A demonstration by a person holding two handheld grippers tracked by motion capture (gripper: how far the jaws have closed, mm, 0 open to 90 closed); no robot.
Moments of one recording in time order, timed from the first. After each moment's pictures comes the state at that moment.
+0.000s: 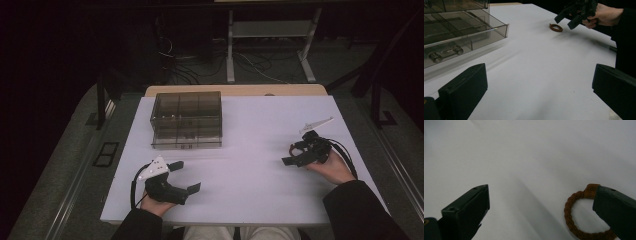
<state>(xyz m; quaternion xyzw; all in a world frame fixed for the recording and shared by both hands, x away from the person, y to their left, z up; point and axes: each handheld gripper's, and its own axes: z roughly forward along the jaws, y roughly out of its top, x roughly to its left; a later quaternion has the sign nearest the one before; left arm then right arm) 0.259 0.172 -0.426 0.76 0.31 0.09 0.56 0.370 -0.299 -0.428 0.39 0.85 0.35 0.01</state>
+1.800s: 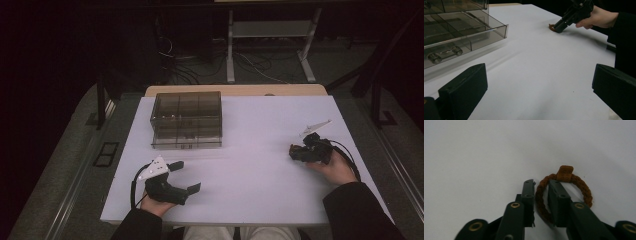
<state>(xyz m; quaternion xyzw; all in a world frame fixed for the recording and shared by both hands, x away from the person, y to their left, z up) 0.259 0.172 -0.426 0.76 0.31 0.09 0.56 0.371 -0.307 -0.438 0.39 0.87 0.29 0.08</state>
